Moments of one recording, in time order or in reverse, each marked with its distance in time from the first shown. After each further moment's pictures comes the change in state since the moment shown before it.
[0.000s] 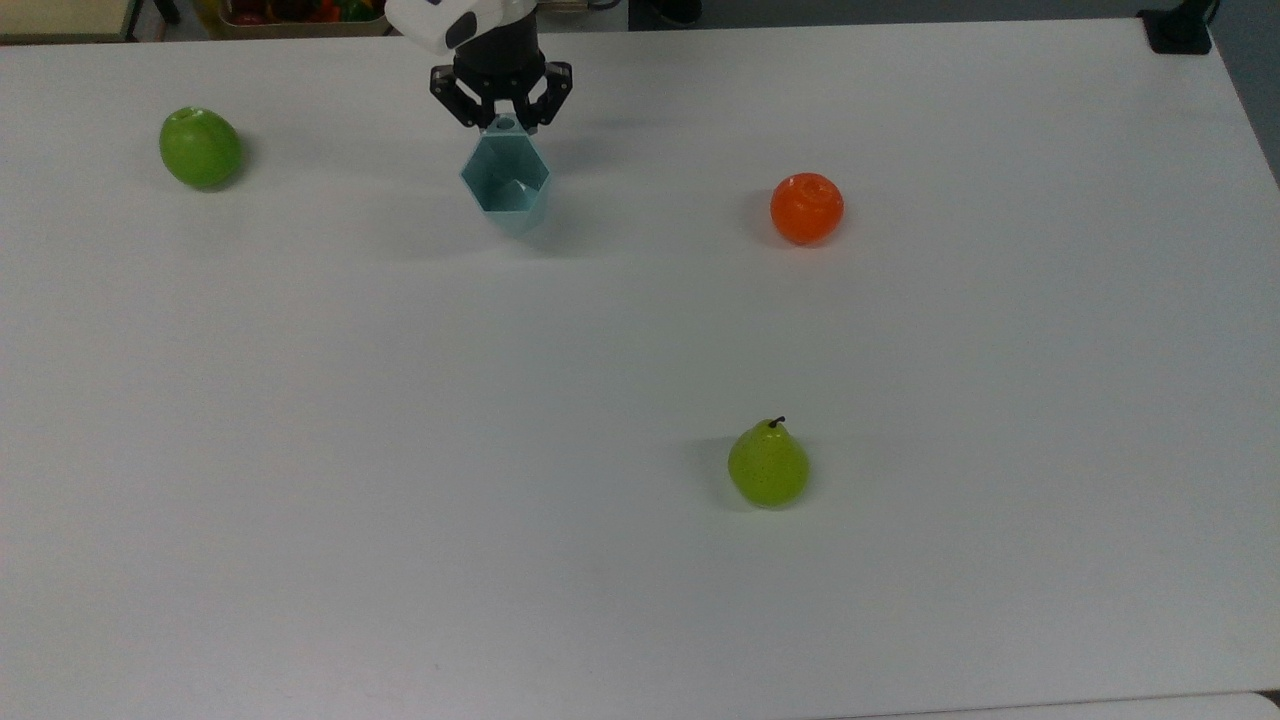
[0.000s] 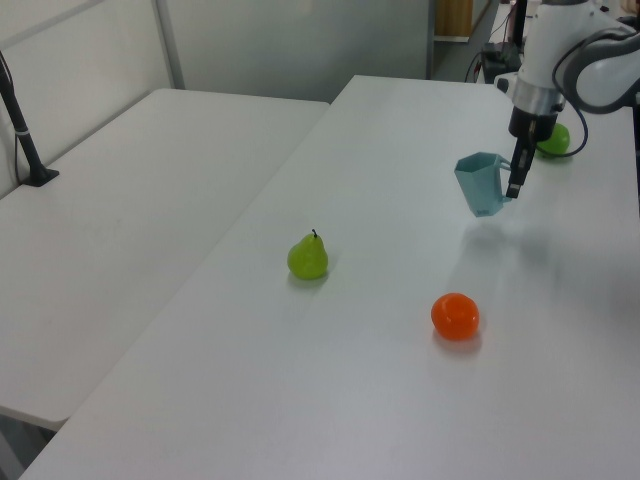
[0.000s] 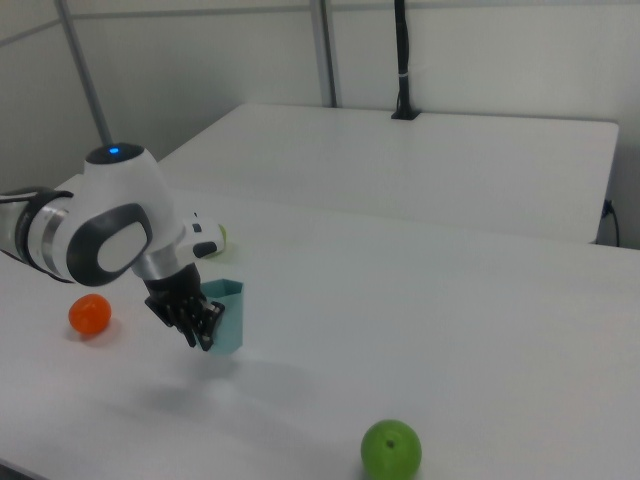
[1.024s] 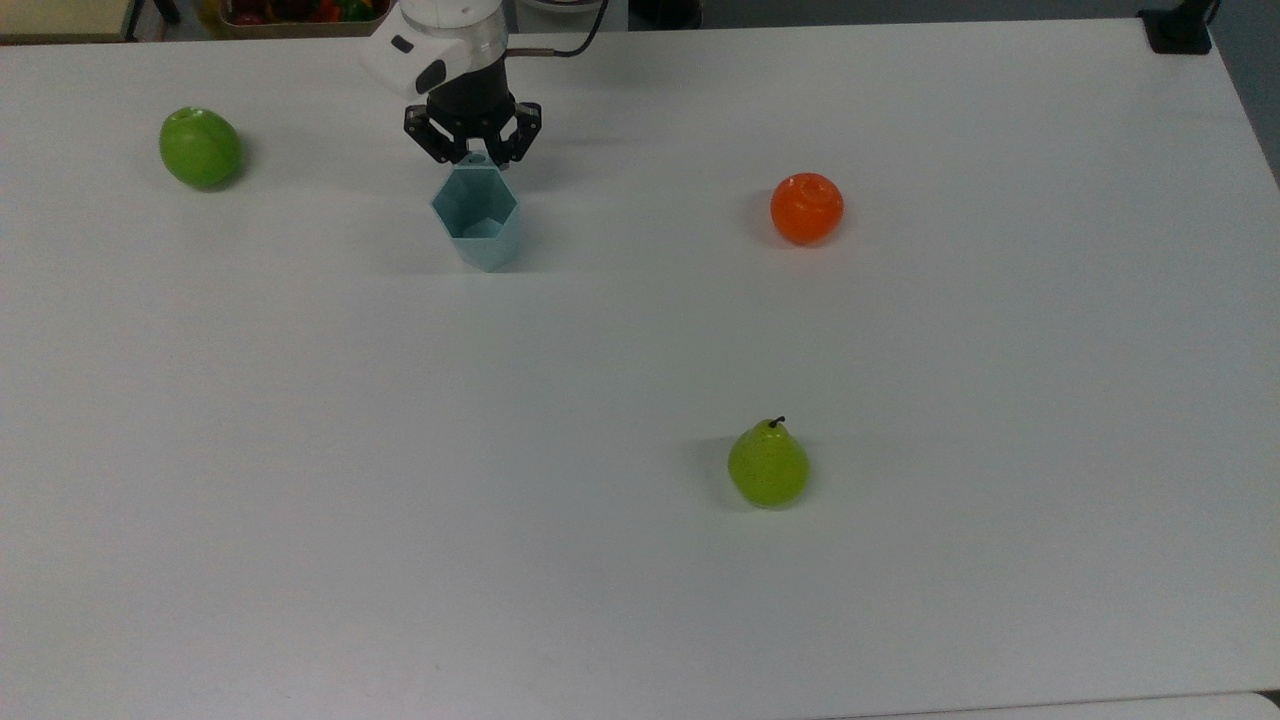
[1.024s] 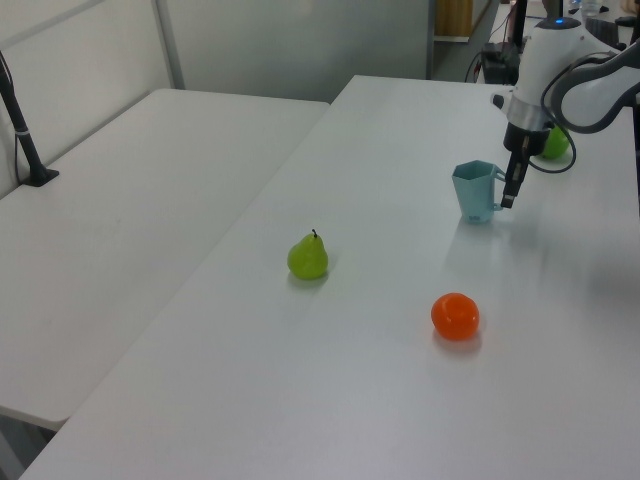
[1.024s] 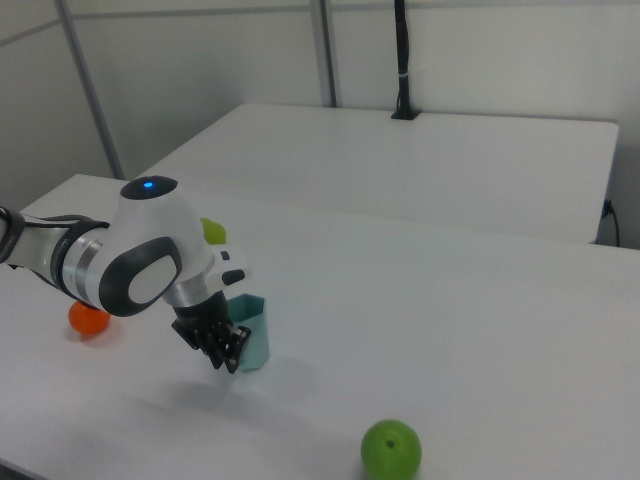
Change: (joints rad) arm -0.031 0.105 -0.028 -0.008 0.000 0.115 -0.057
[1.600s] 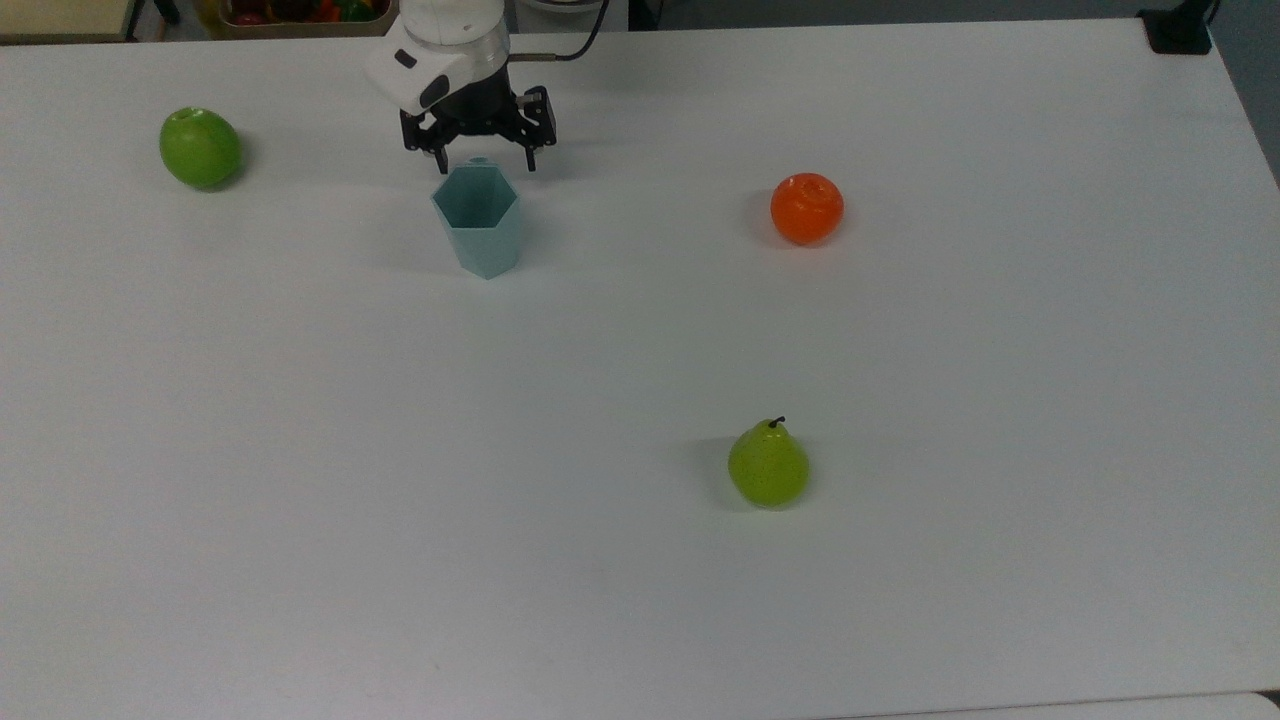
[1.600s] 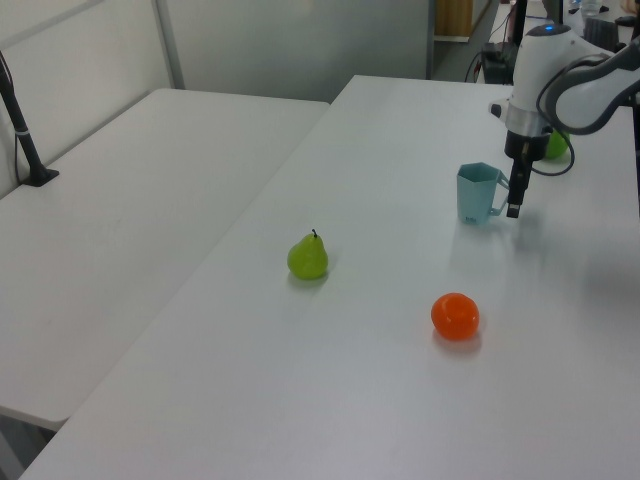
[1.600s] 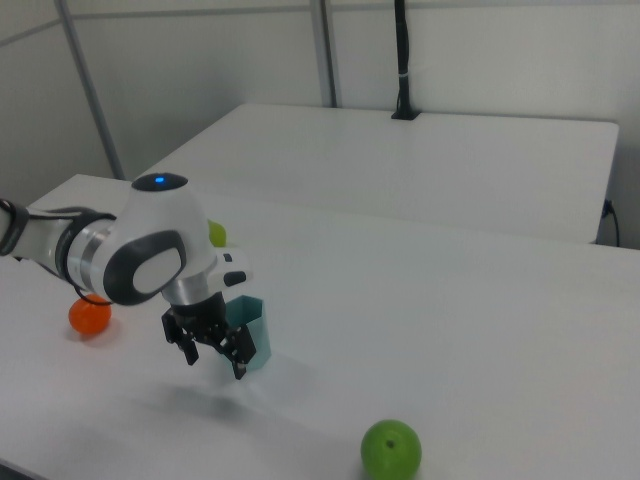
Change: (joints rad) arm 0.001 0.011 0.000 0.047 0.002 -0.147 0.004
